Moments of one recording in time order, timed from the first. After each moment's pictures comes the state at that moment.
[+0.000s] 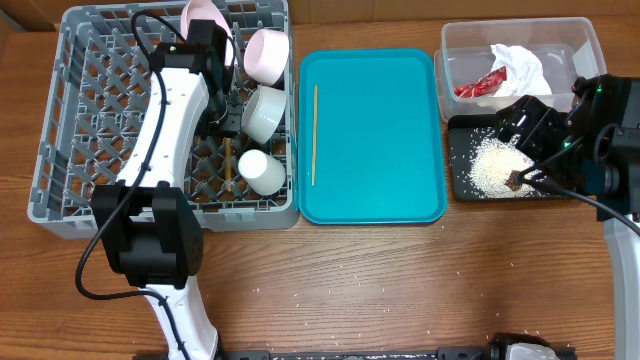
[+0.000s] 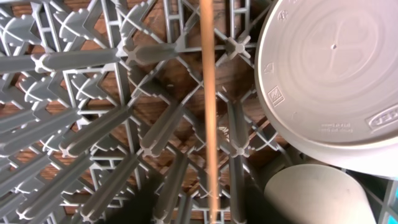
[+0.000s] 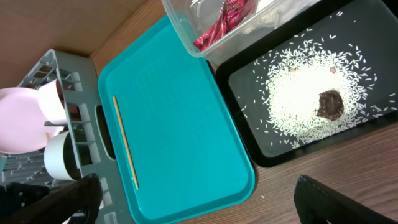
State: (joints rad) left arm -0.07 2.06 1.87 -1.25 -0.12 -0.04; right arm -0.11 1.27 1.42 -1.06 -0.24 0.51
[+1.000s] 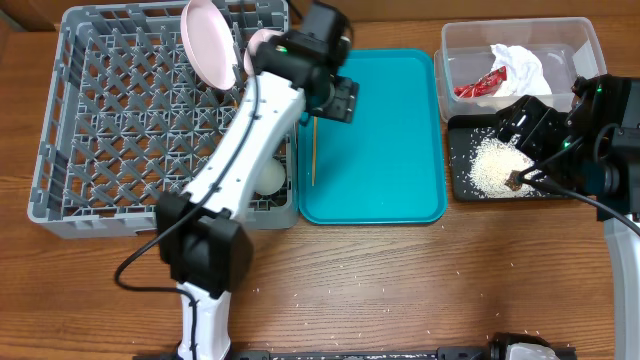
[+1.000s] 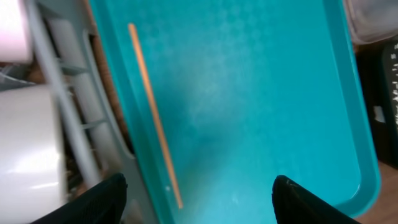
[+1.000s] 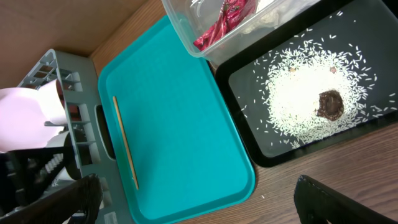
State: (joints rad) left arm -0.45 2.11 2.09 -1.15 0.01 -0.22; right arm -0.11 1.27 1.42 -1.06 -0.24 0.51
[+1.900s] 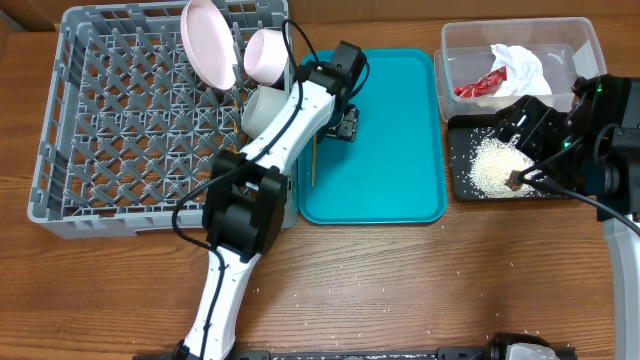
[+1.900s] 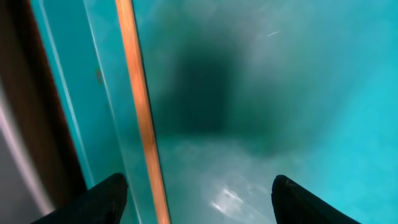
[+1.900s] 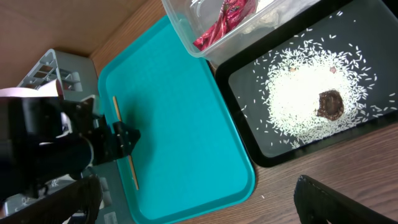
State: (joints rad) left arm -0.47 2.42 2.09 -1.04 -0.13 -0.32; right arm -0.11 1.27 1.42 -1.06 -0.24 0.51
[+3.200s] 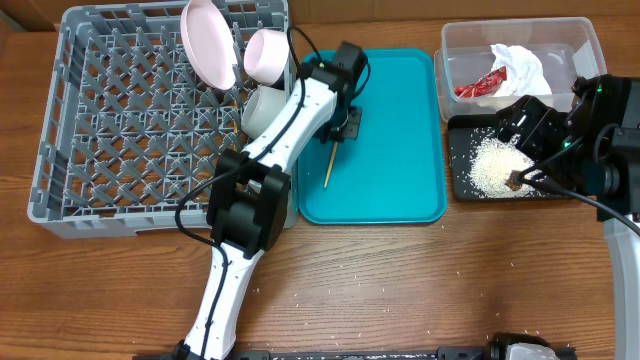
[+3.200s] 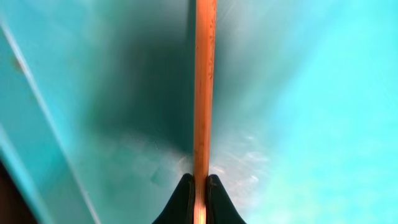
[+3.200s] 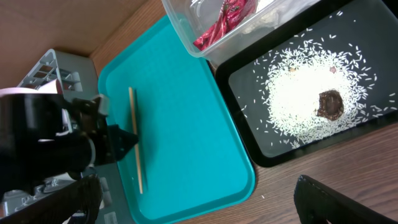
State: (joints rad) left arm -0.47 2.45 2.19 -1.14 0.02 -0.28; right arm -0.11 1.27 1.42 -1.06 -0.24 0.51
